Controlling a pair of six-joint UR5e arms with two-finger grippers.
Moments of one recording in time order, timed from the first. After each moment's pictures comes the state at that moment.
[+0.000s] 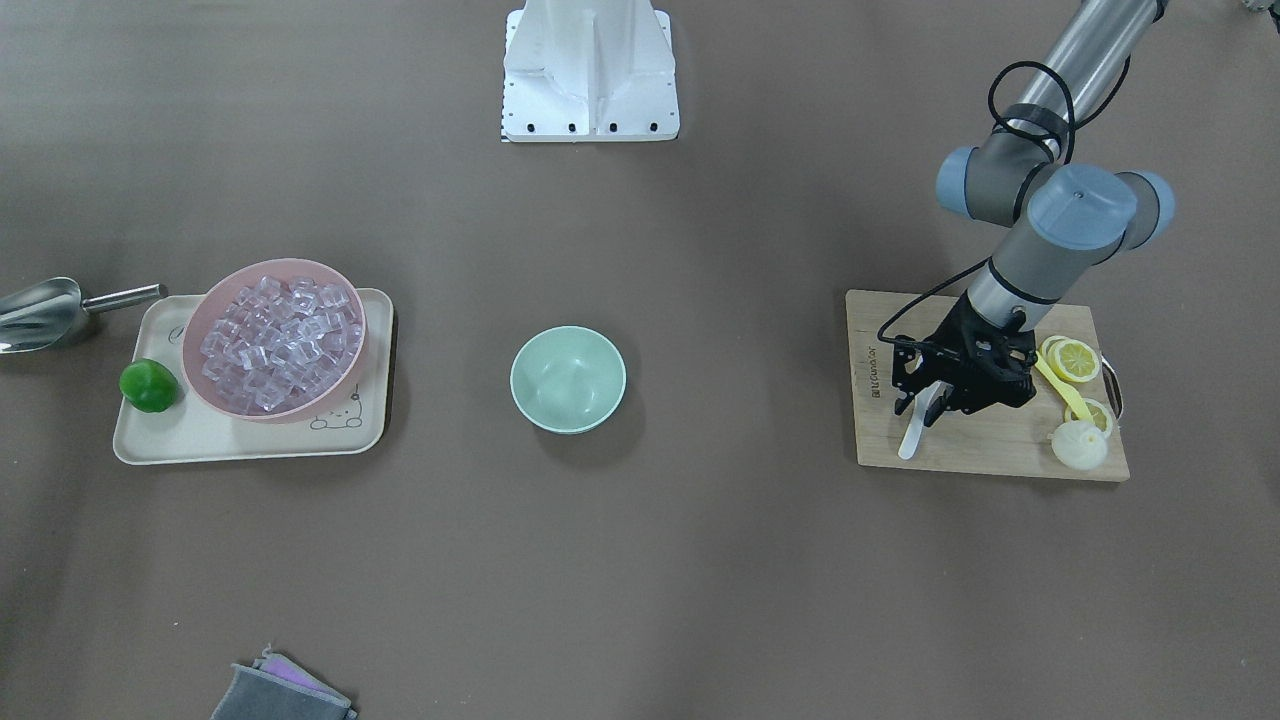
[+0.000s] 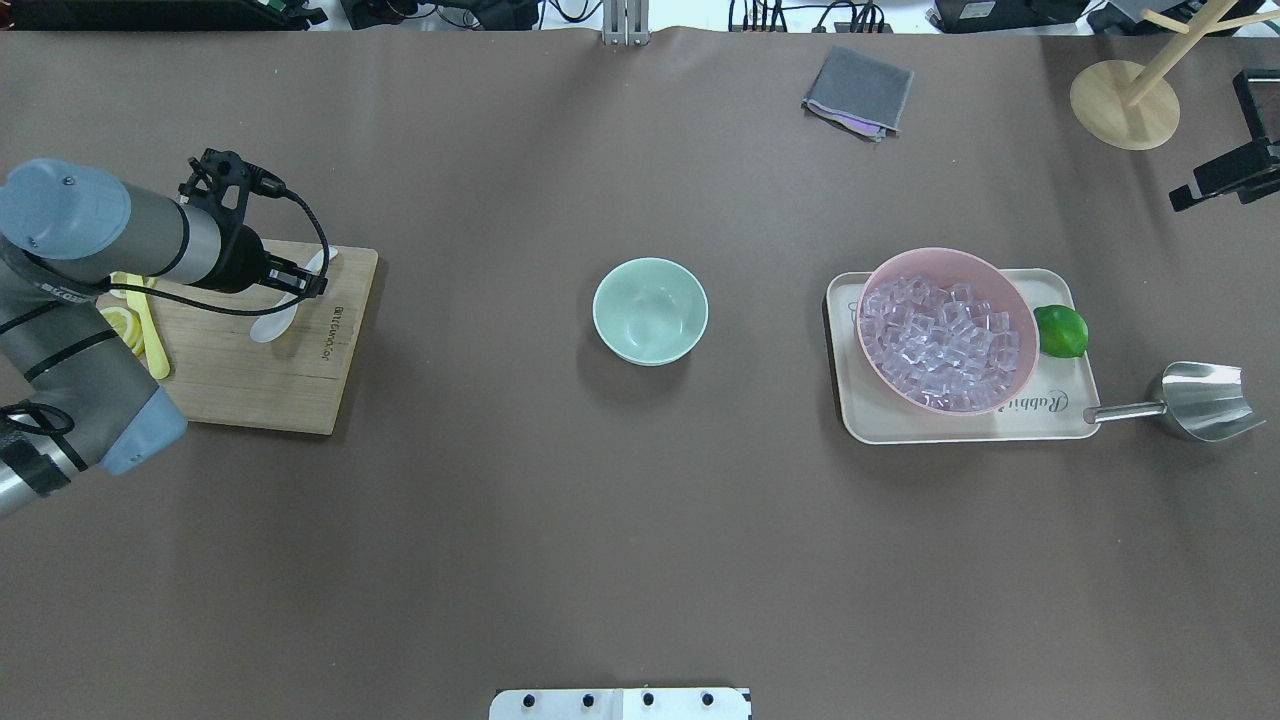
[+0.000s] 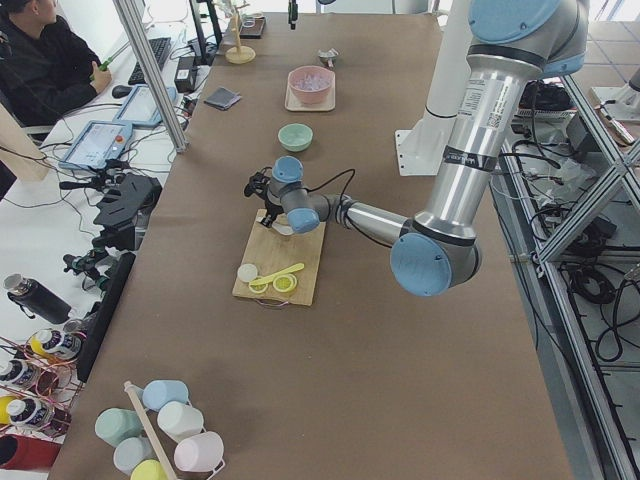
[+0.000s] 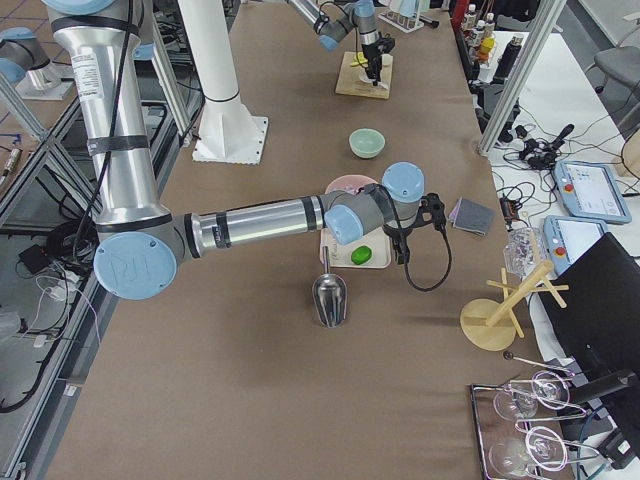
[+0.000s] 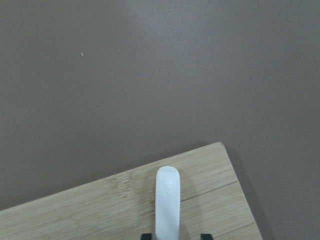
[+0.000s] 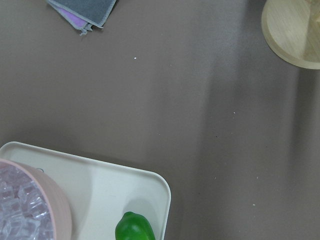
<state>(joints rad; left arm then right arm) -0.83 -1.86 -1.46 -2.35 -1.97 -0.67 1.34 -1.43 1.64 -1.25 2.45 0.34</state>
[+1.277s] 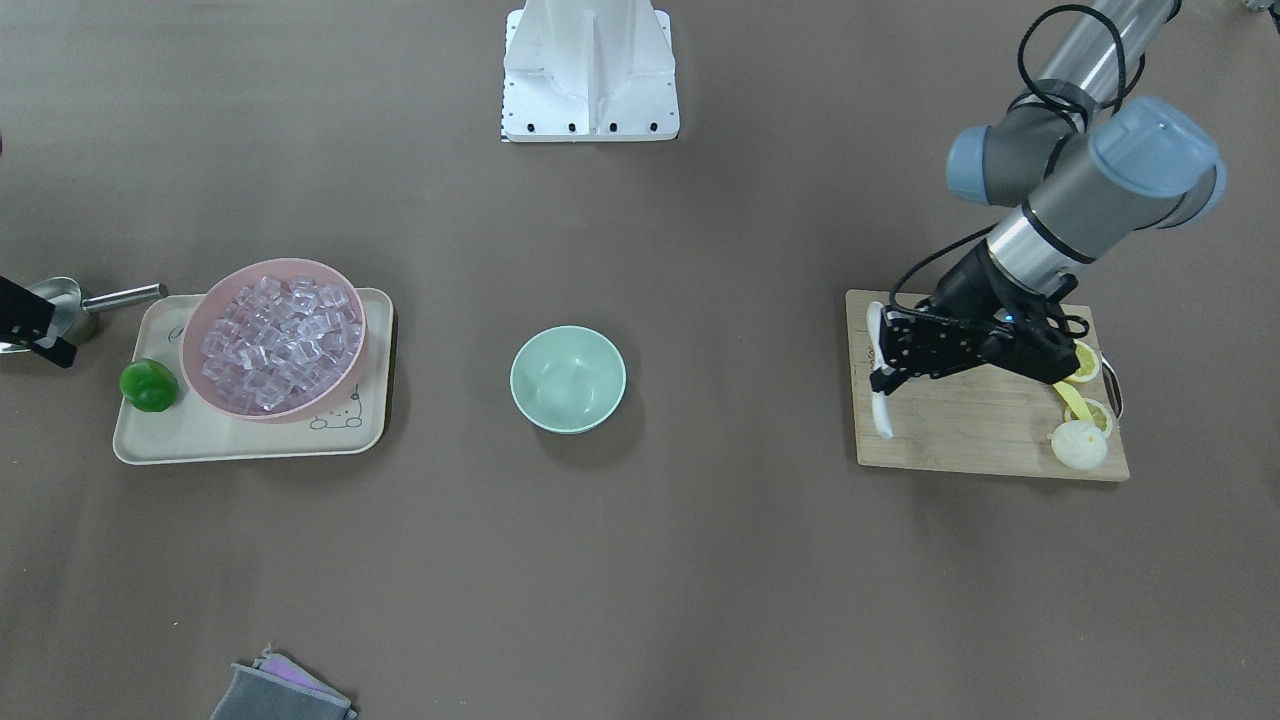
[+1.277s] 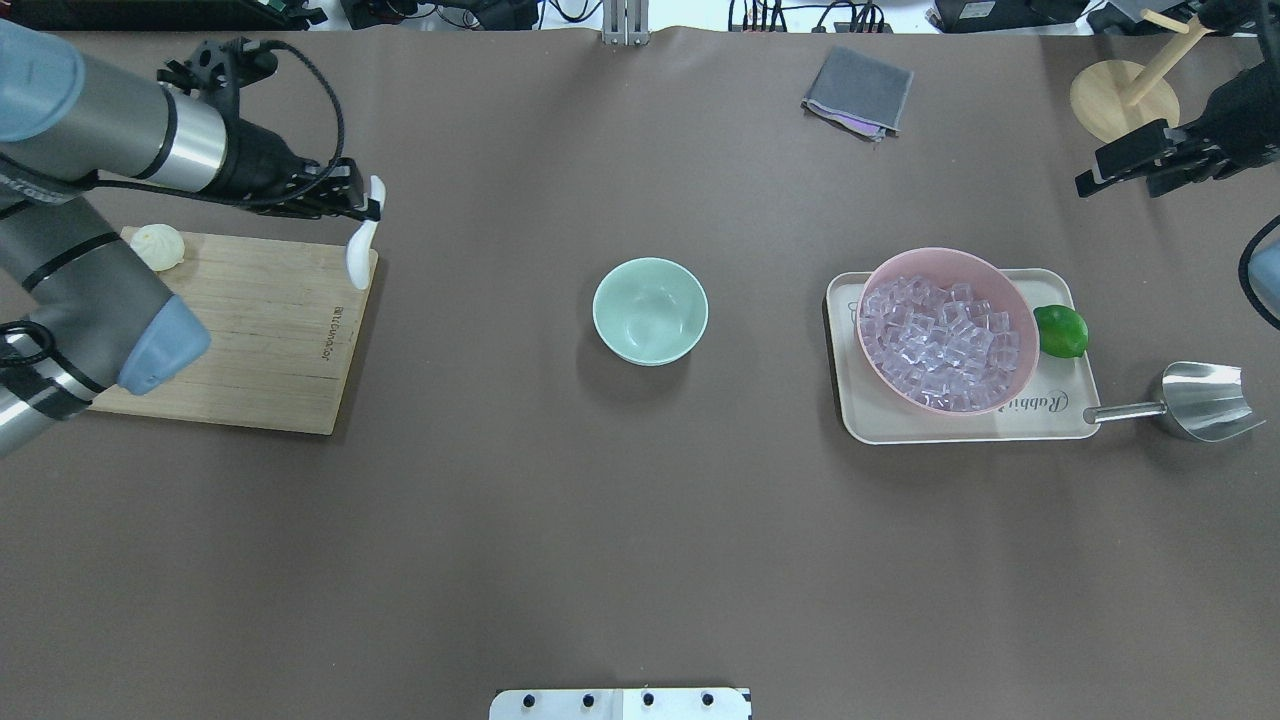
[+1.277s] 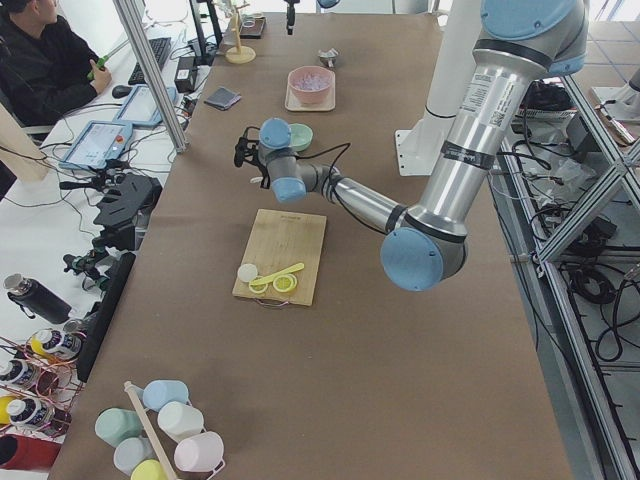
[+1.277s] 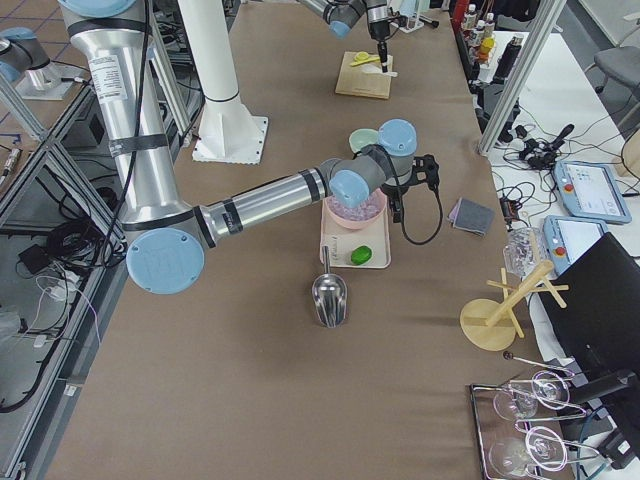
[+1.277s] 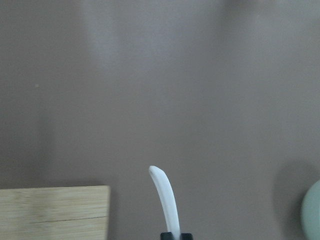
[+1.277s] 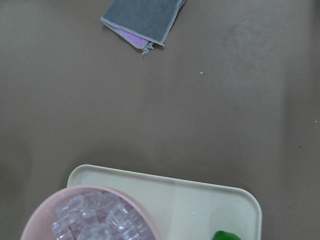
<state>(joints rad) -0.89 -2.03 -1.58 -2.34 -2.15 -1.35 1.19 -1.37 1.77 -1.25 2.37 0.64</state>
